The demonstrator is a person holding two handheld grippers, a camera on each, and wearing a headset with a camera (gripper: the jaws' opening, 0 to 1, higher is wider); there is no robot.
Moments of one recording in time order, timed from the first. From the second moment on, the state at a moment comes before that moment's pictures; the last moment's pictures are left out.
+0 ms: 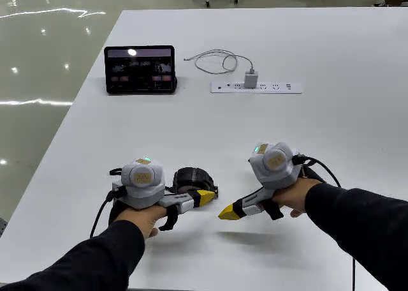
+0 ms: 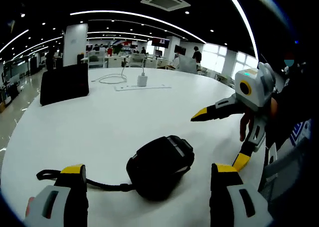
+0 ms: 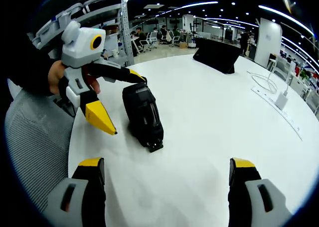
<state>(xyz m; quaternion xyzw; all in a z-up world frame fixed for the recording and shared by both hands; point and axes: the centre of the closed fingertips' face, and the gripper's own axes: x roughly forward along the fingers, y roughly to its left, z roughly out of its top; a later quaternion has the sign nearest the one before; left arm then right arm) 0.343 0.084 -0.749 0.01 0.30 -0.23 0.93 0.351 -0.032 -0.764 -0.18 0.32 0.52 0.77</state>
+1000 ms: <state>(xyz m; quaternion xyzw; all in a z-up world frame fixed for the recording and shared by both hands) 0.290 0.152 -0.715 0.02 0.30 -0.30 0.90 0.309 -0.179 -0.730 -0.14 0.28 0.44 0.84</state>
